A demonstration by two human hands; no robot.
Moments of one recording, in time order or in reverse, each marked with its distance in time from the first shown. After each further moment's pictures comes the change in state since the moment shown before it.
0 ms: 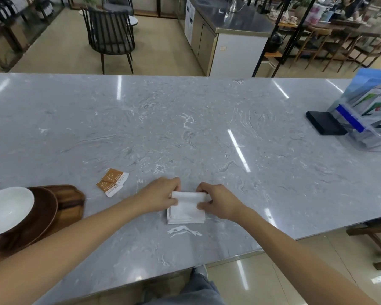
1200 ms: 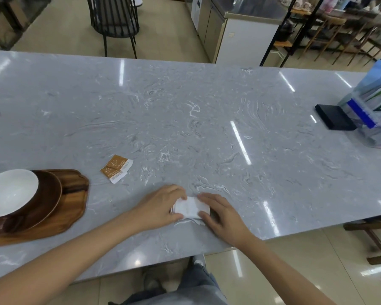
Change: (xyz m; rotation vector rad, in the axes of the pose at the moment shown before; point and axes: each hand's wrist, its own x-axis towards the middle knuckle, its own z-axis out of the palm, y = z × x) left_hand -0.052 0.004 0.035 -0.013 0.066 0.116; right_hand -0.061 0.006 0.057 0.144 0.252 -0.164
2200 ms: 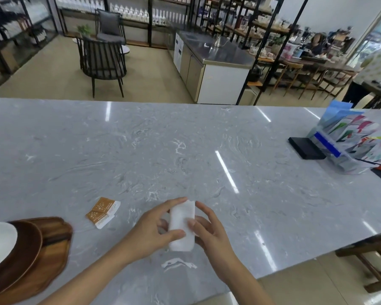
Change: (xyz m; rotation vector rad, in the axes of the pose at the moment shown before) left_hand 0.013 0.026 -0.042 -0.802 0.209 -0.061; right_hand 0.031 -0.075 -0.027 1.039 0.155 0.390
